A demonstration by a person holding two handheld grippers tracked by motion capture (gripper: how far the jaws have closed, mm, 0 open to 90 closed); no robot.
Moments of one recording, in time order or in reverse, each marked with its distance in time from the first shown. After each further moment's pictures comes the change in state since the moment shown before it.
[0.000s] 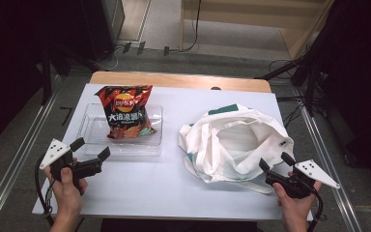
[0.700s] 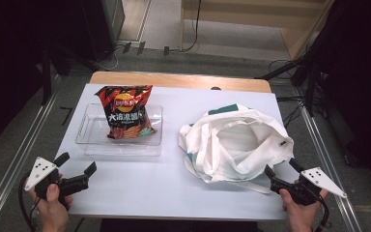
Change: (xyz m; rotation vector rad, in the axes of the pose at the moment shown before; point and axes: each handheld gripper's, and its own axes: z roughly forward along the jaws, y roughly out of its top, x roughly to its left) left arm 0.021 -0.030 -0.035 0.018 0.092 0.091; right arm -0.010 -0.014 -0.014 -0.026 -0.026 -0.014
